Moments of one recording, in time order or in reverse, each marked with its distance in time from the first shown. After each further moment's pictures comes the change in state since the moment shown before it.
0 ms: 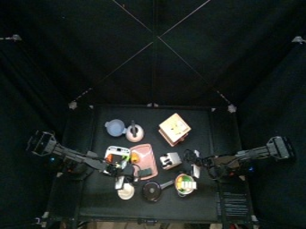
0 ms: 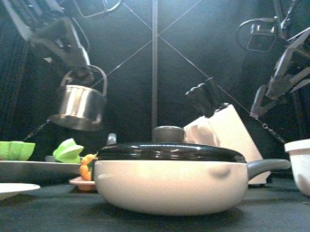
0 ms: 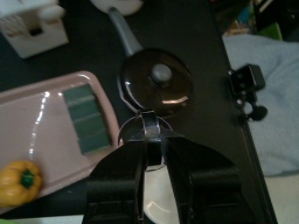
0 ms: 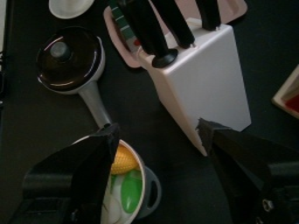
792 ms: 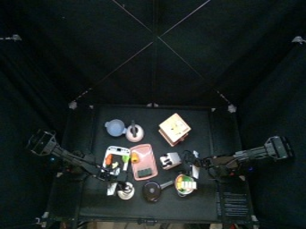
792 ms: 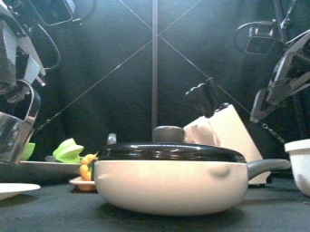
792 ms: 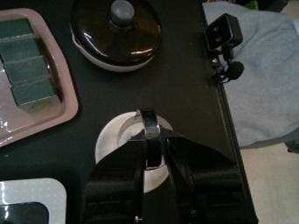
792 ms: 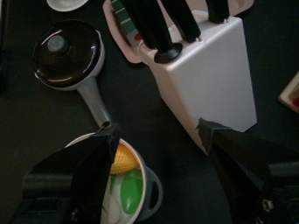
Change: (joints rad) left arm -0.120 -0.003 0.133 -0.147 -0.097 -0.002; right arm -0.005 0.041 0.000 0.000 -0.023 0.000
